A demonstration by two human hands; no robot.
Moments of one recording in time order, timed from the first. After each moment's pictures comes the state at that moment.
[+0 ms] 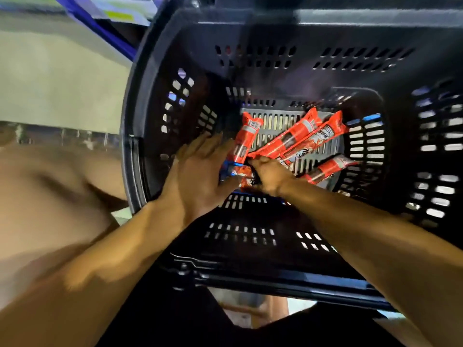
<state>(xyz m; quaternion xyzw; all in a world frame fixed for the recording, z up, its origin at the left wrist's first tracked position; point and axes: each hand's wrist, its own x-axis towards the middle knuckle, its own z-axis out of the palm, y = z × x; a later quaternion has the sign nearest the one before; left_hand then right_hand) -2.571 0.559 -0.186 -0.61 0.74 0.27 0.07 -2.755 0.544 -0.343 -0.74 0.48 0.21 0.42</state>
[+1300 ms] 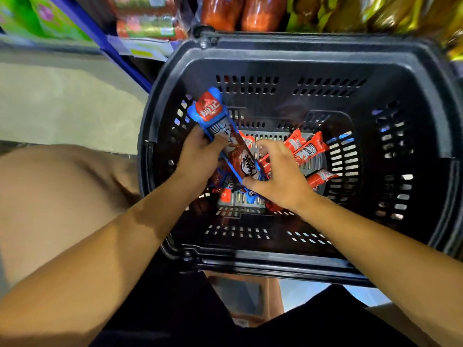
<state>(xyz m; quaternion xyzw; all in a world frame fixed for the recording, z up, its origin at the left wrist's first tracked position) -2.595 0.535 -0.169 -0.66 0.30 0.57 -0.37 -2.769 0.555 -0.210 -0.67 0.58 -0.14 0.44</state>
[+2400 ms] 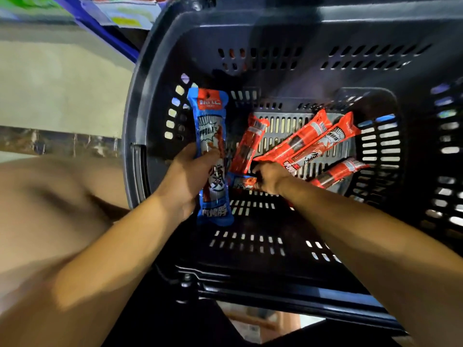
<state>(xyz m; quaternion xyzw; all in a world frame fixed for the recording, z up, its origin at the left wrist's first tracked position) -2.566 0.546 -0.194 -0.74 0.17 0.61 -0.25 -2.732 0.535 -0.366 -0.67 0.52 0.21 0.49</state>
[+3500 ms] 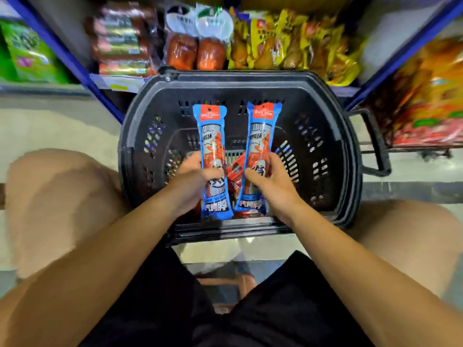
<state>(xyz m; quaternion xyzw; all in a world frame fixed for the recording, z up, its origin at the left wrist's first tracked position) -2.620 0.601 -0.127 -0.52 0.32 0.73 -0.32 -2.803 0.631 -0.141 -0.36 0.63 -0.38 0.57</state>
